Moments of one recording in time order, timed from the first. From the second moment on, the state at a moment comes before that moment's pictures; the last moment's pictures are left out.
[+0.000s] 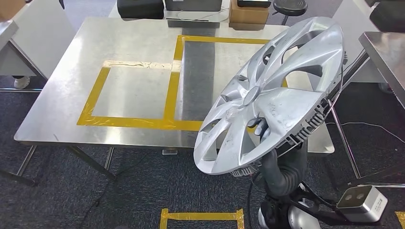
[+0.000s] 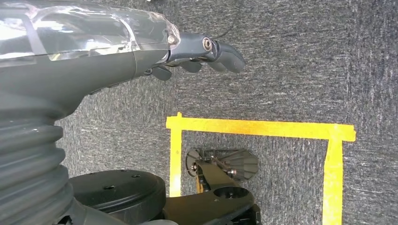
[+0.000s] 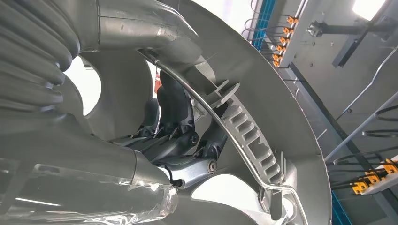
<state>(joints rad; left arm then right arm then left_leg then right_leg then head) -0.12 0.04 -1.05 -0.22 0.90 0.39 -0.03 -0.09 -0.21 0.60 -2.04 -0.38 -0.13 -0.57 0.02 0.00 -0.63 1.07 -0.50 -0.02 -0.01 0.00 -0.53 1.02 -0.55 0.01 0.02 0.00</state>
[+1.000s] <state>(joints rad) -0.12 0.04 -1.05 -0.22 0.89 0.38 -0.02 -0.08 -0.21 0.60 -2.04 -0.37 -0.13 -0.57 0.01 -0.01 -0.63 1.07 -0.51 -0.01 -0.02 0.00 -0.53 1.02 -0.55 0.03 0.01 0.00</state>
